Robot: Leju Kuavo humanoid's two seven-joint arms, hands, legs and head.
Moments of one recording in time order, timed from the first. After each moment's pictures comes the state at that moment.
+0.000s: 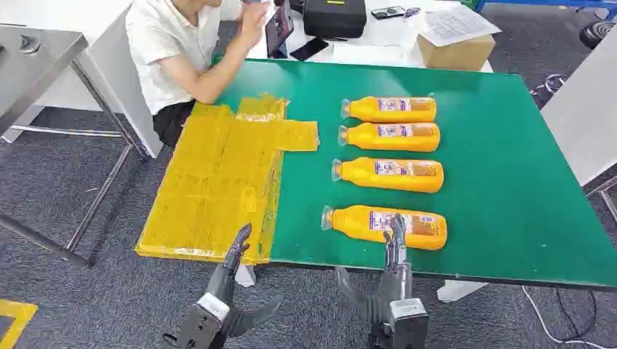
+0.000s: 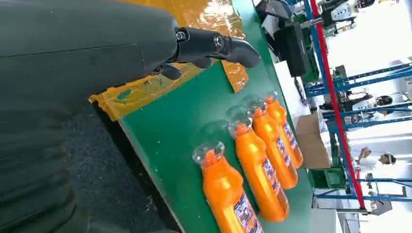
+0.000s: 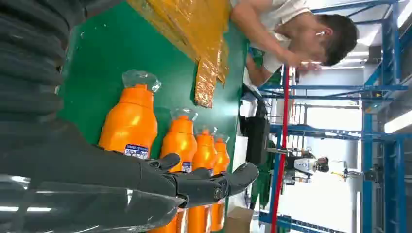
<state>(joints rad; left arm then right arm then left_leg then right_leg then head) 0.20 -0.09 -0.45 -1.56 -0.05 0.31 -0.34 0.21 0.13 0.42 -1.58 0.07 -0.51 -0.70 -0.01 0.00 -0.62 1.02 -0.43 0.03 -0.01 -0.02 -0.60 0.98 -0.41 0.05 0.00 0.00</state>
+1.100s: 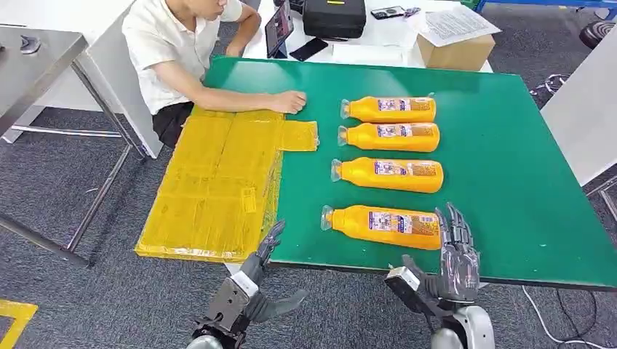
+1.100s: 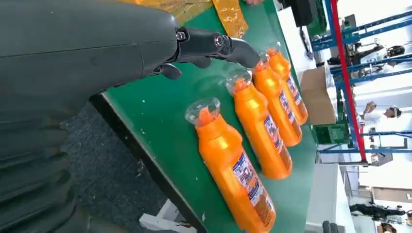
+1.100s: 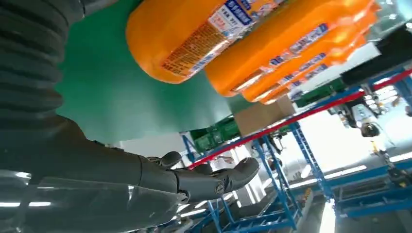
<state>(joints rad) 0.04 -0.12 -0.52 -1.36 0.04 0.21 -0.33 0.06 -0.03 0.02 -1.32 0.99 -0.69 -0.43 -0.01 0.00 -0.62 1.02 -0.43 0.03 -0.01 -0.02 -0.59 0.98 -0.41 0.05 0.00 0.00</state>
